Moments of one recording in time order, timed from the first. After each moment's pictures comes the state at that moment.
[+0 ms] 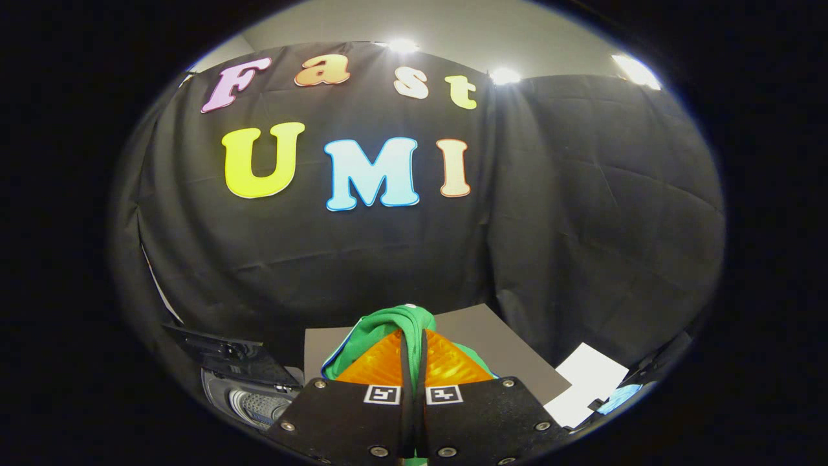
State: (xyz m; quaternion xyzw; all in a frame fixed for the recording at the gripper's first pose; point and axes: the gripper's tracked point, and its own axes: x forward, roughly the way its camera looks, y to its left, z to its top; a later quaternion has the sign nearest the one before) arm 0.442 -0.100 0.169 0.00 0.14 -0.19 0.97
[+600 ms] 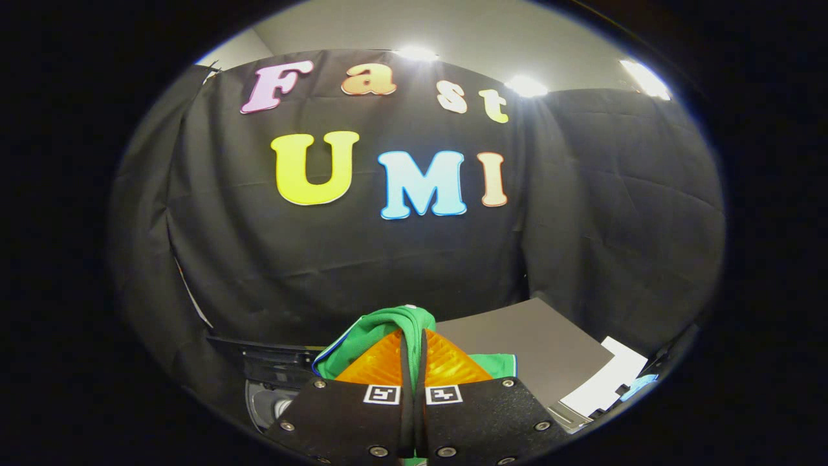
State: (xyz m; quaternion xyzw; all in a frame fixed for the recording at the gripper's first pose) arm 0.434 0.072 0.186 0.01 0.11 -0.14 0.98
